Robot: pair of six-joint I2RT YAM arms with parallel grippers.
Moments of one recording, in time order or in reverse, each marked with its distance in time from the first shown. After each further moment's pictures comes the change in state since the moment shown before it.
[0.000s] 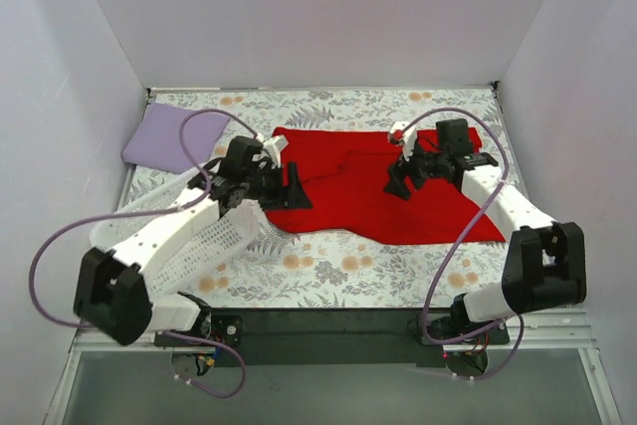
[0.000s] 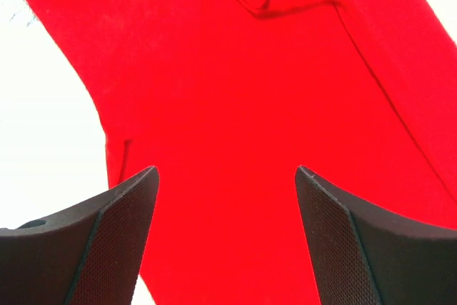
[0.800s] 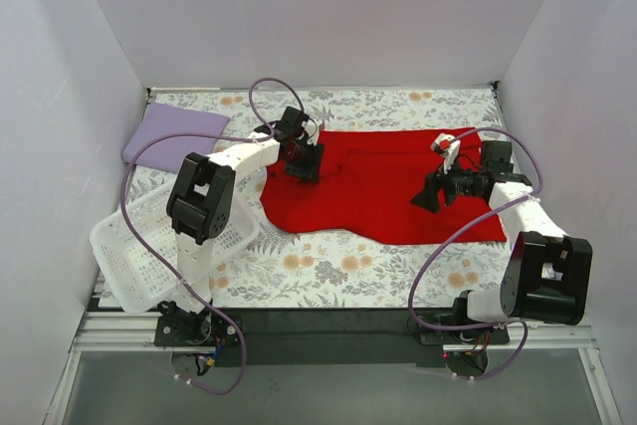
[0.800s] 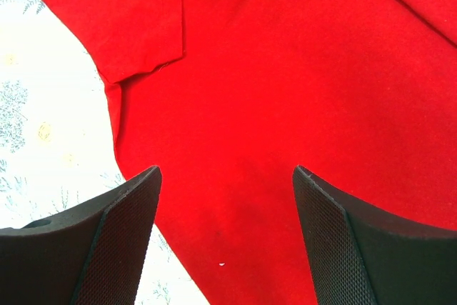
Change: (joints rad) left arm -0.032 0.870 0.628 -0.066 -0.263 0.408; right arm -0.363 -0.103 -0.209 -0.027 -0.262 -0.052
